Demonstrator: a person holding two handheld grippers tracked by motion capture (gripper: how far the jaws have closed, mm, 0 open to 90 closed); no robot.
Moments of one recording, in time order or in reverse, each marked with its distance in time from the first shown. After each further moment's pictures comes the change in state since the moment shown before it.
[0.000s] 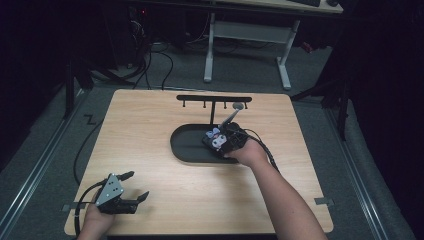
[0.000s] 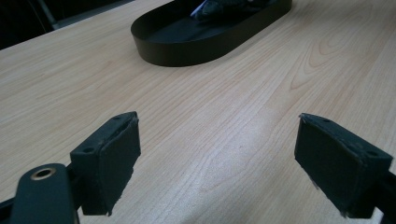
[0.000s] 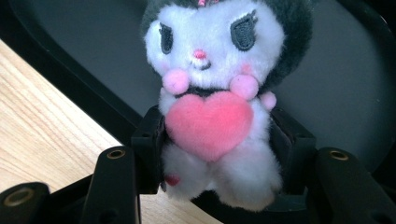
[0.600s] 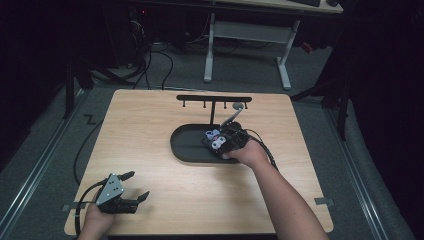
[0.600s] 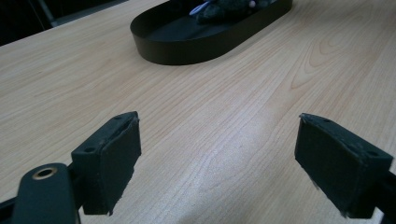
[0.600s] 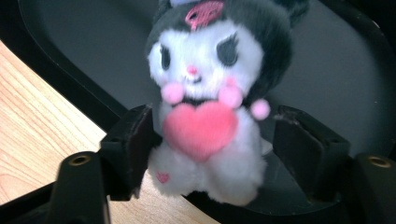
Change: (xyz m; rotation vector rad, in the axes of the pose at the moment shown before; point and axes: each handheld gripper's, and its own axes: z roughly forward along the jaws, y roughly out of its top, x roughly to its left) left arm 0.001 -0.001 0.001 0.000 0.000 -0.007; right arm -0.001 -0.002 -0.004 -0.040 0.018 0.040
